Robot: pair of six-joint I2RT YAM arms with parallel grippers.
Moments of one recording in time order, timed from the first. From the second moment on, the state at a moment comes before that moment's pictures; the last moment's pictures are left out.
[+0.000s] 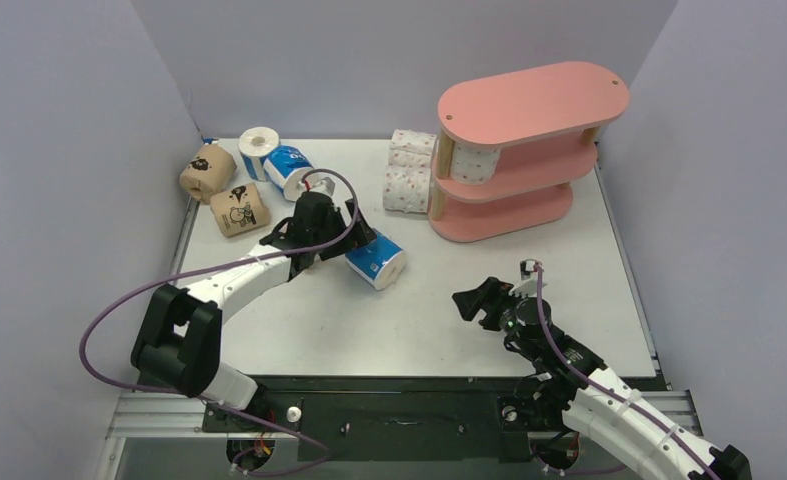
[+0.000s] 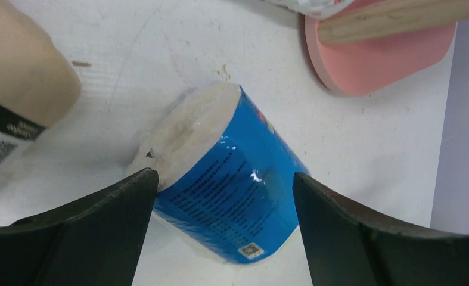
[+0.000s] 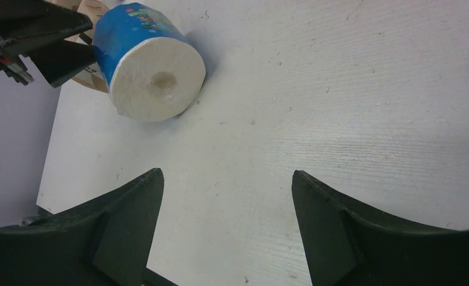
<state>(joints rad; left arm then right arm) -0.45 1.52 0.97 -0.10 0.07 -0.74 0.67 0.52 0.23 -0.11 0.17 0.79</state>
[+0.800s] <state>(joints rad) -0.54 0.95 0.64 -0.12 -0.09 -0.81 0.68 0.80 0.30 0.18 0.03 0.85</state>
